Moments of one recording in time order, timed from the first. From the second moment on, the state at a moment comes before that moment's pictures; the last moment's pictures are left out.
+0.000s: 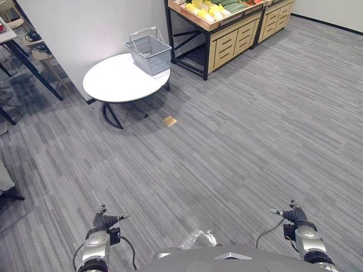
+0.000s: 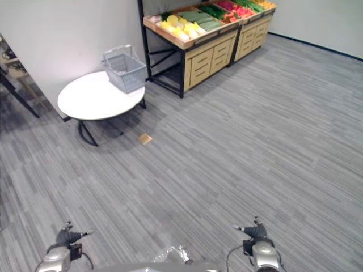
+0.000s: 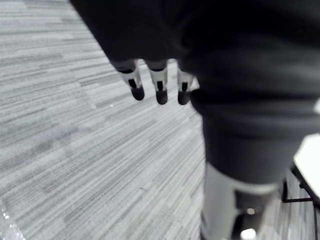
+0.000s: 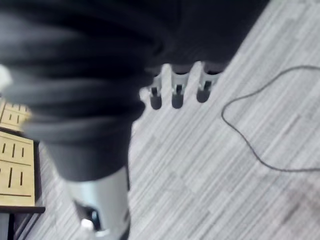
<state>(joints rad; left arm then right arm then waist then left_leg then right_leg) 0.07 0.27 0.37 0.91 0.11 -0.04 0.09 0.02 -0.22 -0.34 0.89 -0.22 0.01 -0.04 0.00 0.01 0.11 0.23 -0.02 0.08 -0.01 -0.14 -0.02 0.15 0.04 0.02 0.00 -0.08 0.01</state>
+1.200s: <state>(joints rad) 0.11 0.16 0.33 0.87 0.07 -0.05 0.09 -0.02 -0.23 -0.27 0.96 -0.21 0.01 -0.04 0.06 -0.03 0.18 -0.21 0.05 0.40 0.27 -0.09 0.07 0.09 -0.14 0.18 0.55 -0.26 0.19</state>
